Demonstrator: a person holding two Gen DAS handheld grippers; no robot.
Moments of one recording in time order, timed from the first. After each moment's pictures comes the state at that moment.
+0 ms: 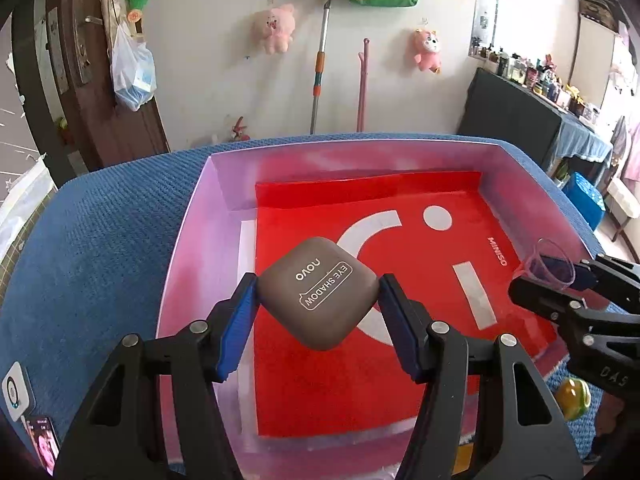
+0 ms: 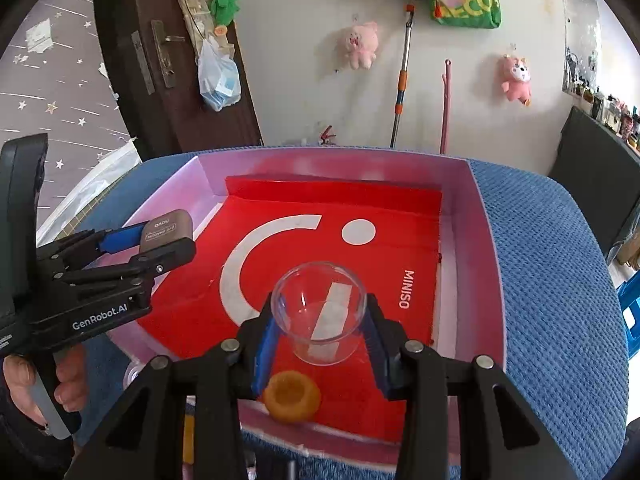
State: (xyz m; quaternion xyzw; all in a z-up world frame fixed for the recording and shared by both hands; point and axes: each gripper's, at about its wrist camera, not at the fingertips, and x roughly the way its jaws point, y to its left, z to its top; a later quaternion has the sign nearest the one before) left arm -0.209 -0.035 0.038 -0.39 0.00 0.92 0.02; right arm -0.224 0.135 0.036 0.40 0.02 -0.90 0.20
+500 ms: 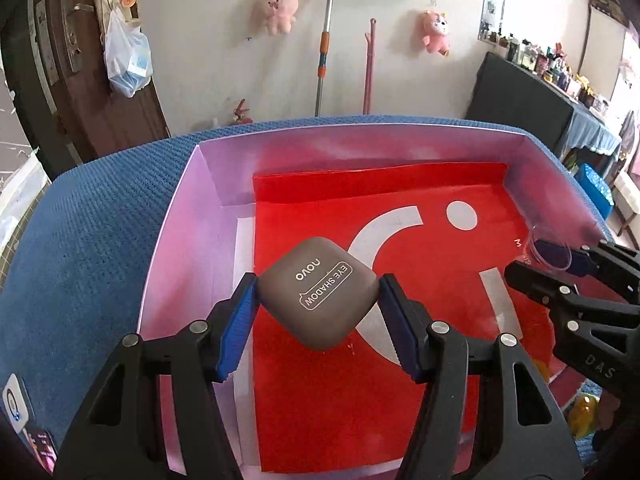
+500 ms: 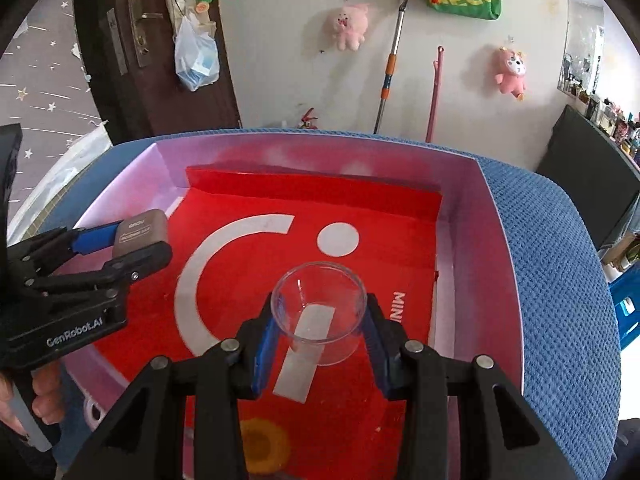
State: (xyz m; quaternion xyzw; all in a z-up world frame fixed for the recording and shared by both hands) left arm -0.241 -0.038 0.022 -0.42 0.01 0.91 0.01; right arm -0.267 0.122 0.018 0.42 0.05 -0.89 0.17
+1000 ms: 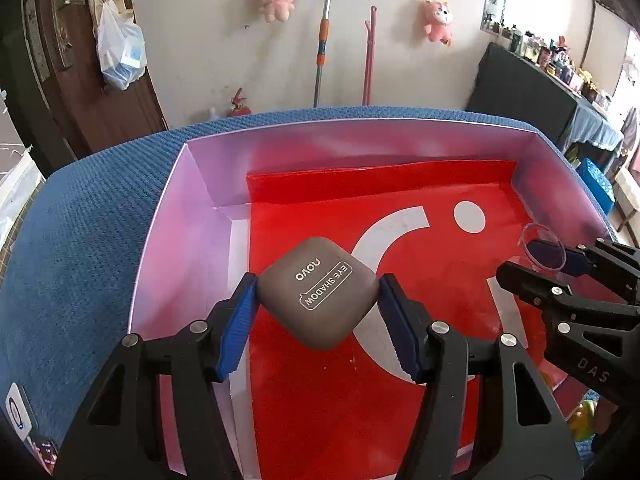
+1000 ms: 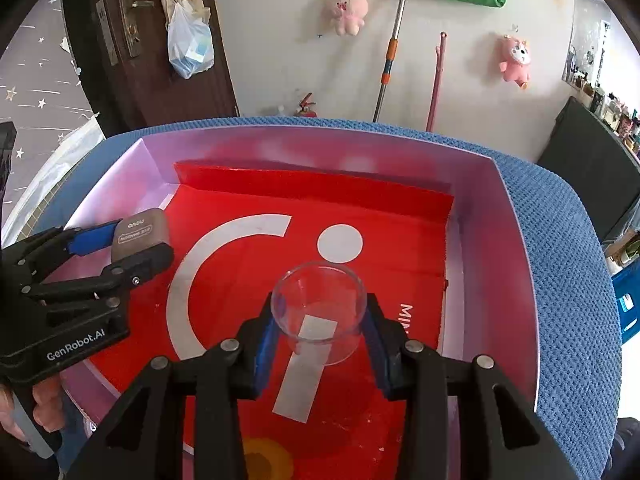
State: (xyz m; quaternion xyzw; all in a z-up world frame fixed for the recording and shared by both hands) left arm -0.260 -0.040 0.020 -0.45 0.00 0.89 0.01; right arm -0.288 0.113 0.014 0.45 0.05 -0.87 0.16
